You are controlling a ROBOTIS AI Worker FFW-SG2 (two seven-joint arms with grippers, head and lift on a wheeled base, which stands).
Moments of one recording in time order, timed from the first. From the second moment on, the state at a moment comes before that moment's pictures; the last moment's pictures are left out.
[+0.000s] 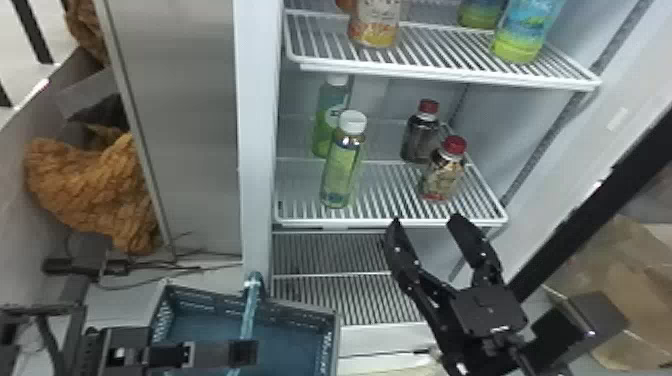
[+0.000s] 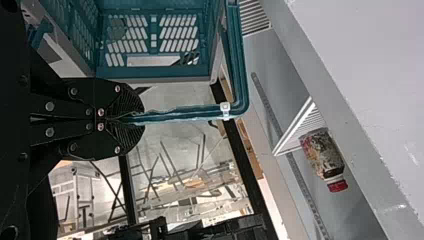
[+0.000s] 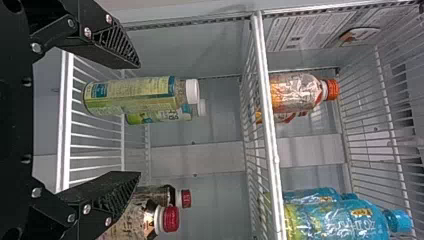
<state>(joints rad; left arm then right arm) 0.04 0.30 0.09 -1.95 1.04 1.57 -0.47 0.72 -0.07 0.01 -2.35 -0.13 -0.01 0.10</state>
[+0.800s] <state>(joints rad) 0.04 0.30 0.10 -1.95 1.04 1.57 -0.47 0.65 -0.08 0.03 -2.29 -0.13 0.00 0.11</state>
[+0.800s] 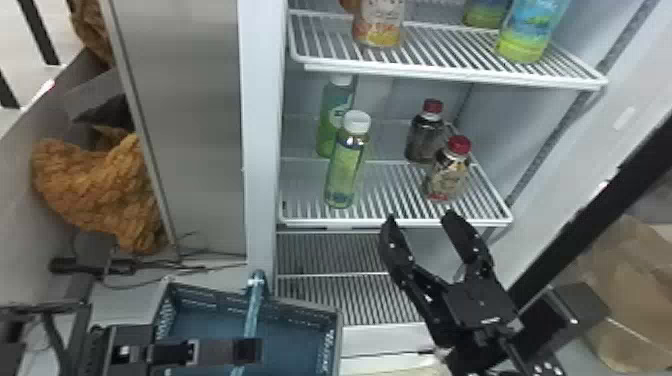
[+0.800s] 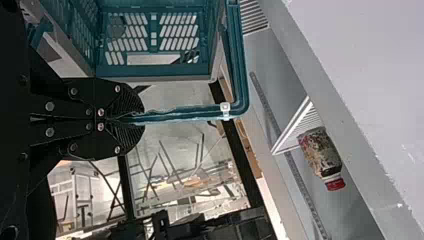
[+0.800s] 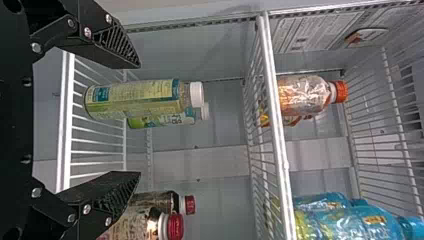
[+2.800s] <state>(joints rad) 0.03 0.30 0.09 -1.95 1.04 1.57 -0.47 0.04 -0.10 0.13 -1.70 -0.07 0.01 0.15</state>
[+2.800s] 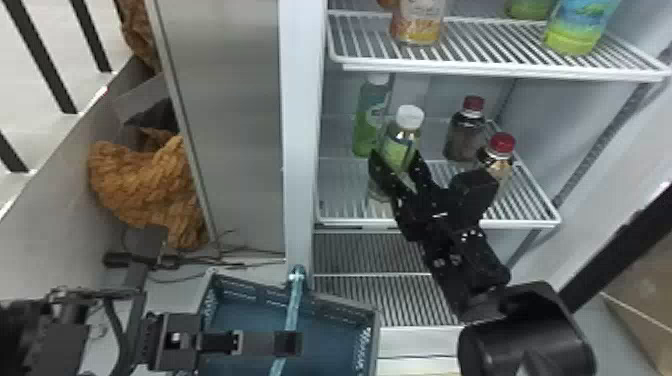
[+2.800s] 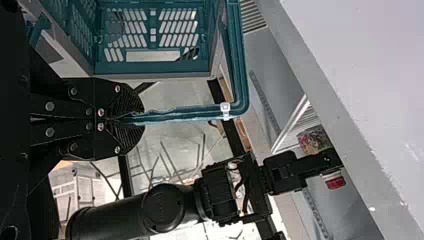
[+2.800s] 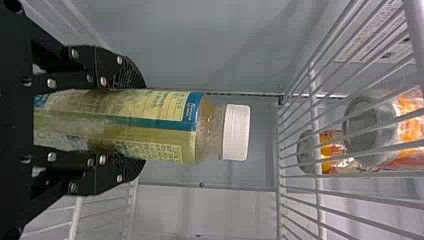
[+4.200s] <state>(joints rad) 0.04 0.30 0.10 -1.95 1.05 1.57 -0.47 0.54 -0.16 0.04 -2.50 -0.22 0.59 0.36</state>
